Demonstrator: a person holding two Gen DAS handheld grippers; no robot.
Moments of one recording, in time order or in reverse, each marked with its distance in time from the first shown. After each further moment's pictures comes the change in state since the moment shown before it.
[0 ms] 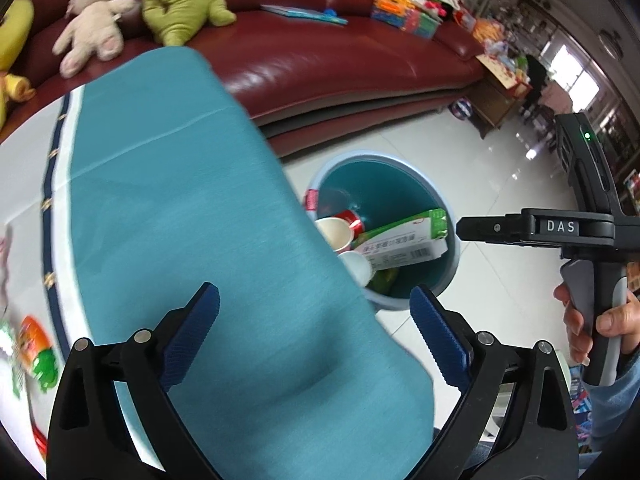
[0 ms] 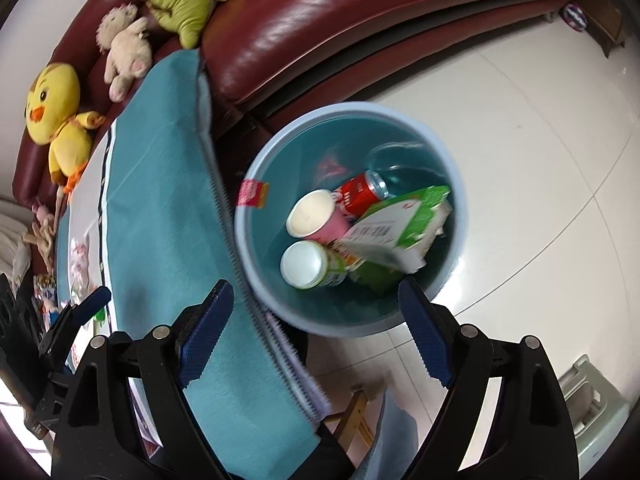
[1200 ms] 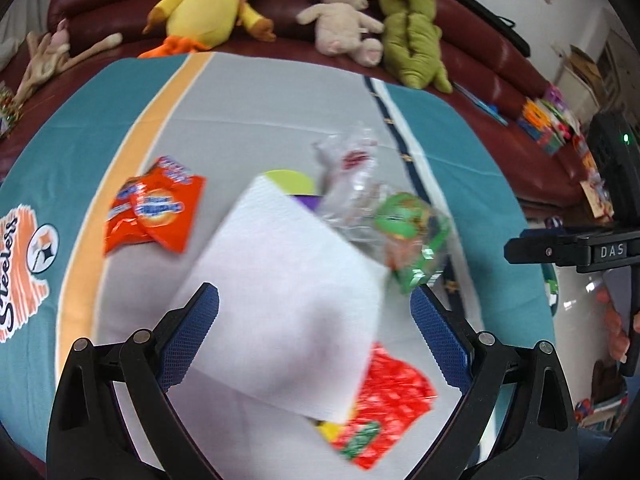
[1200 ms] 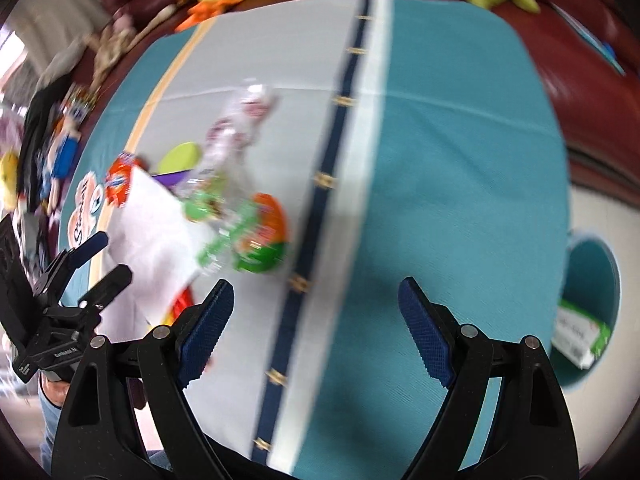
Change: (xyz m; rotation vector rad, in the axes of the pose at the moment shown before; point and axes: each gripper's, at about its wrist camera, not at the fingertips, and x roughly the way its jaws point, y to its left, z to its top) left arm -0.169 0.283 -0.154 -0.430 -0.185 0.254; right arm 0.081 0.371 -0.079 -0.642 0.166 0.020
